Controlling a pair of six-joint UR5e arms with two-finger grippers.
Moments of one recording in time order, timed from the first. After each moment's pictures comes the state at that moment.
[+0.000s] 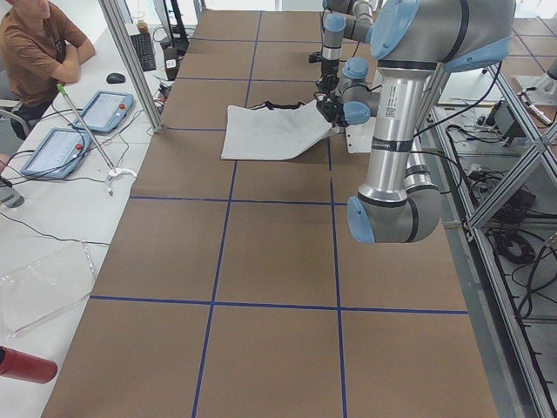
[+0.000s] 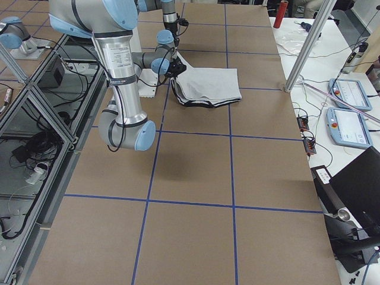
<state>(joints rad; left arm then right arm) -0.27 -1.88 -2.25 -1.66 -1.62 -2.01 0.33 -1.21 2.14 -1.46 1.72 2.36</state>
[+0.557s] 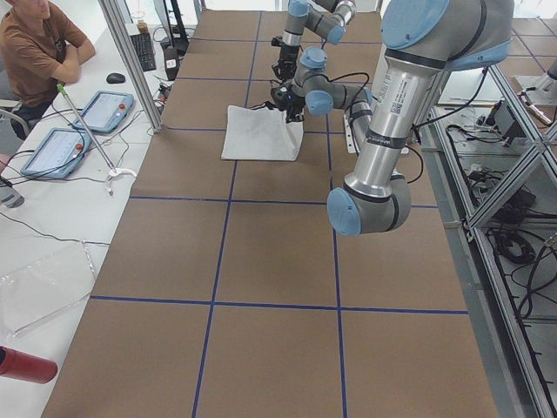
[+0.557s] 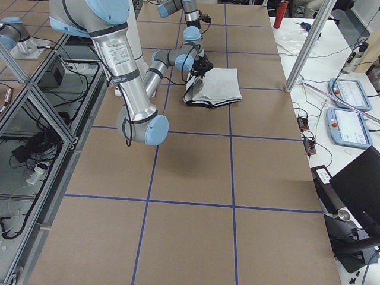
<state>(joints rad) -0.54 -2.02 -2.02 -1.71 -1.74 -1.76 0.60 -1.04 1.89 -1.45 1.85 2.31</state>
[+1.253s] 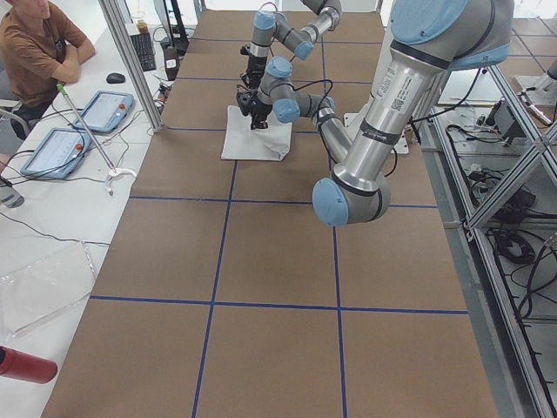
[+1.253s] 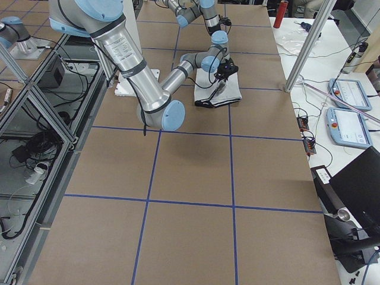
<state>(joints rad) -0.67 -2.11 -1.77 -1.85 -1.72 -1.61 0.69 -0.85 1.53 -1.32 1.89 2.25</state>
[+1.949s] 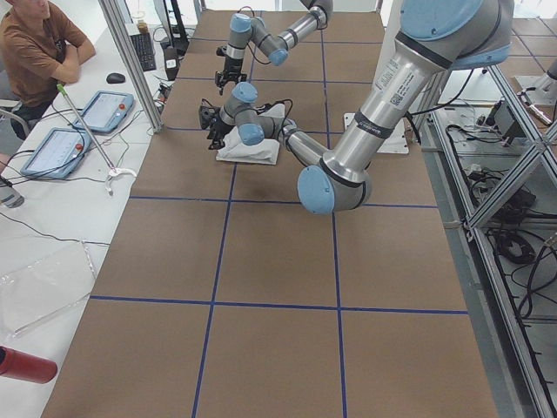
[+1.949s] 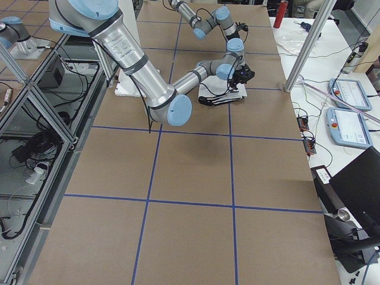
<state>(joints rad) -0.79 -2.24 -1.35 -2.18 -1.62 -1.40 0.83 -0.76 1.25 -1.14 1.98 2.05</state>
